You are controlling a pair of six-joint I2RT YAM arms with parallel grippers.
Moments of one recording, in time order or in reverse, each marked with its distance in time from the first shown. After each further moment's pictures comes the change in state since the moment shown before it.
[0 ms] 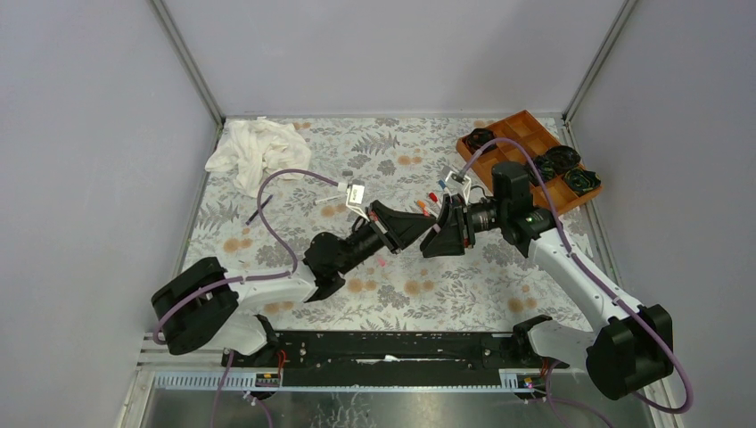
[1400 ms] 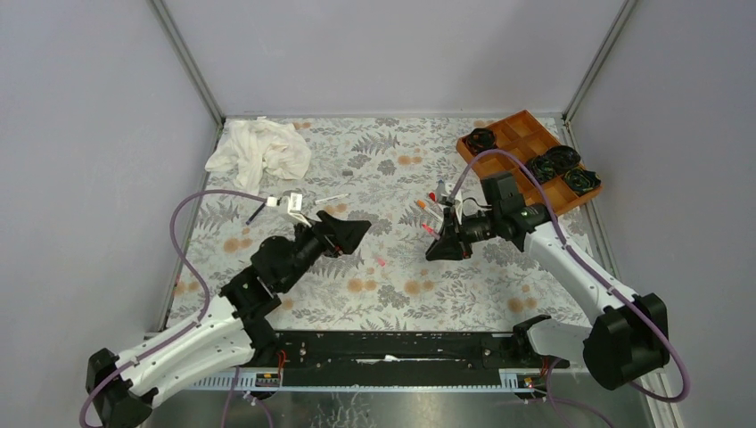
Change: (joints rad) left arm 0.121 -0.733 -0.110 -0.995 -0.251 0.111; right arm 0.013 0.035 0.032 -0.390 0.259 -0.629
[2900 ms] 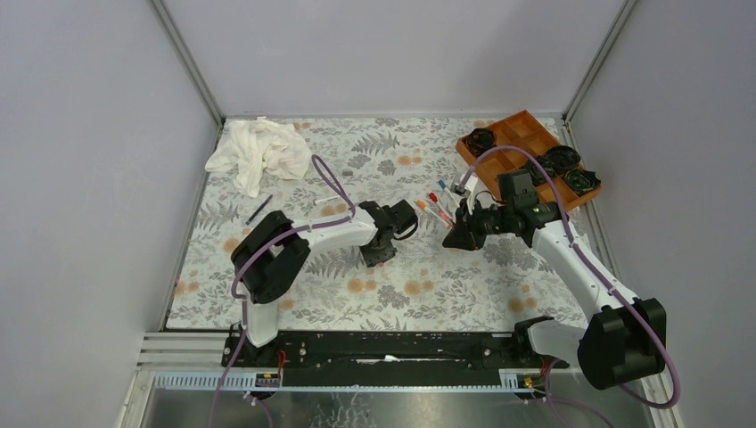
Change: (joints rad) left arm -0.009 1.240 0.817 -1.075 -0.066 -0.516; right arm -0.130 0.015 -0.002 -0.035 0.230 0.039
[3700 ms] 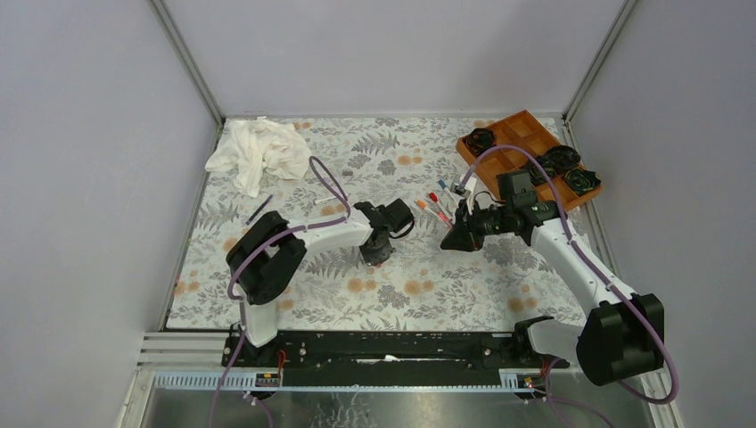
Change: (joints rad) left arm 0.025 -0.014 -0.040 0.059 0.038 0.048; right arm -0.004 0.016 0.000 -0.007 -0.058 0.000
